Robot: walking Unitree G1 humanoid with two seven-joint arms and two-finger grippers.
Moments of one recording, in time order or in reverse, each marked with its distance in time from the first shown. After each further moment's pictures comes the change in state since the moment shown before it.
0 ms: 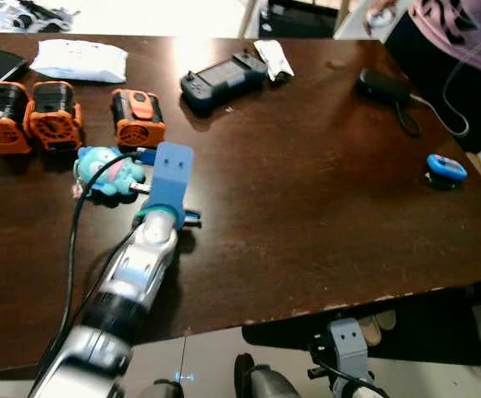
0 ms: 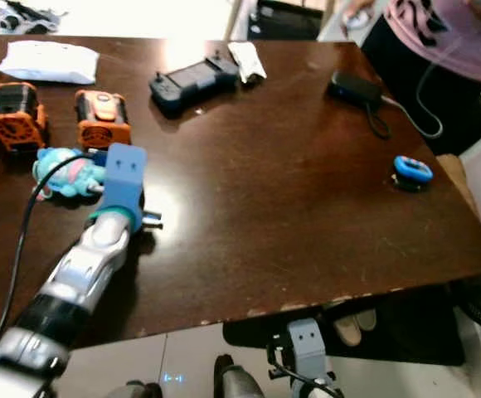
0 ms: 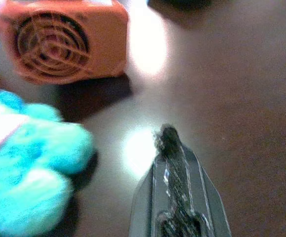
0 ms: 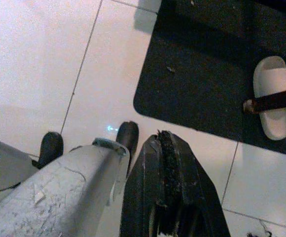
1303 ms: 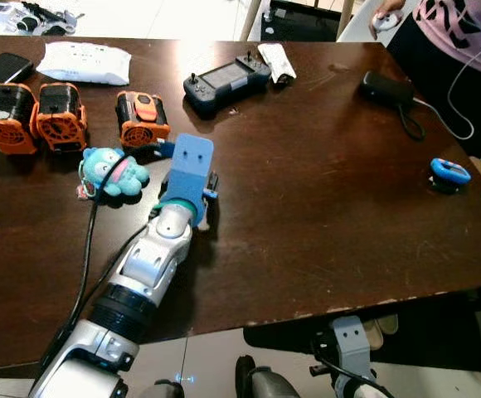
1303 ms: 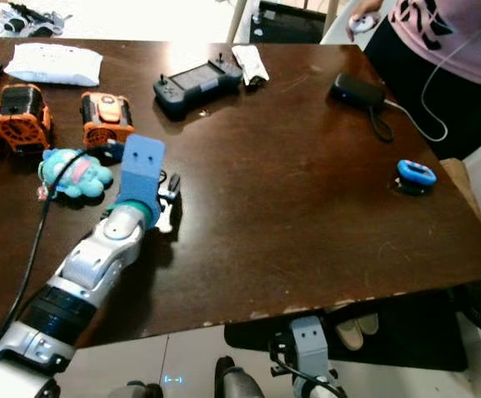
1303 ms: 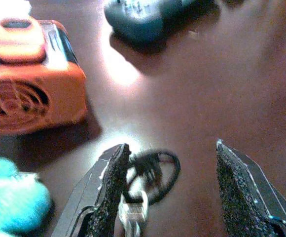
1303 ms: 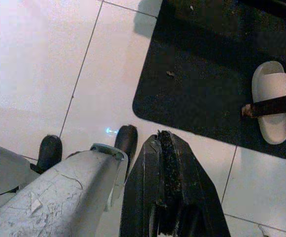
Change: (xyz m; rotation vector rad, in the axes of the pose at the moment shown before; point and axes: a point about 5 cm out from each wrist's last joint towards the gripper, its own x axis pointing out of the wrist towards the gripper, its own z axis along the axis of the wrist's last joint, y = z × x) left arm 0.013 -0.026 0.045 -0.044 -0.069 -0.110; right arm 0.000 -0.004 0.001 0.006 -0.001 -0.015
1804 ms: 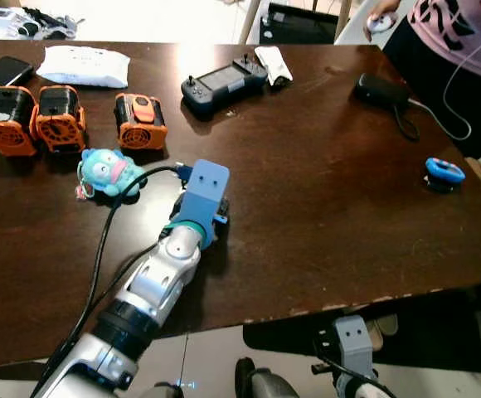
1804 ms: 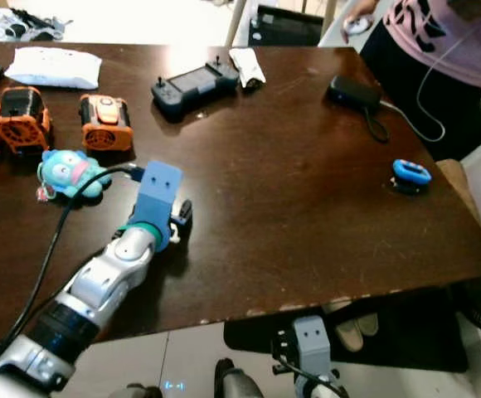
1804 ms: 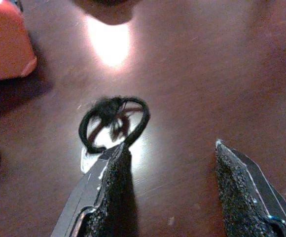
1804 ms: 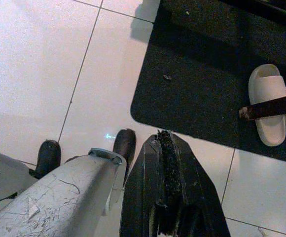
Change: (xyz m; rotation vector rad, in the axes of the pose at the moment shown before) left arm -0.010 -0.022 -0.039 0.025 0.136 -0.051; right arm 0.001 -0.001 0.003 0.004 -0.011 -0.005
